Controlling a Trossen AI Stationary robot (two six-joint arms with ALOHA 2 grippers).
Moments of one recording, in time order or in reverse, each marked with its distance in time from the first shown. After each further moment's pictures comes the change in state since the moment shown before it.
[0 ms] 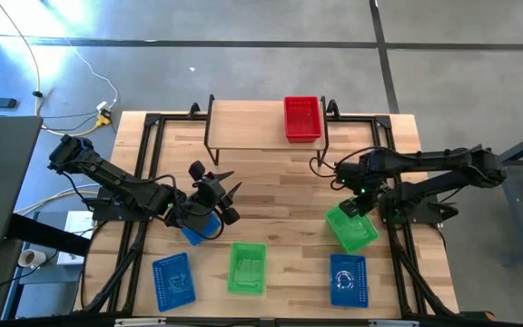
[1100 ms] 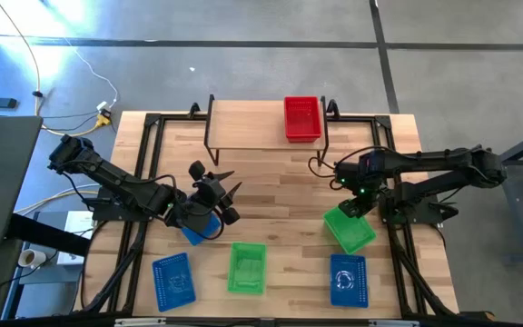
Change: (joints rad) left arm 0.000 0.000 0.000 0.000 0.000 0.000; right arm -0.005 0.000 0.000 0.021 -0.013 -0.023
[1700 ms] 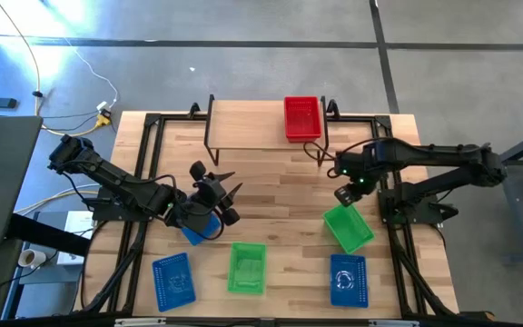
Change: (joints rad) left arm 0.000 0.000 0.000 0.000 0.018 0.002; right arm 0.038 -0.001 0.256 -0.111 0.275 0.027
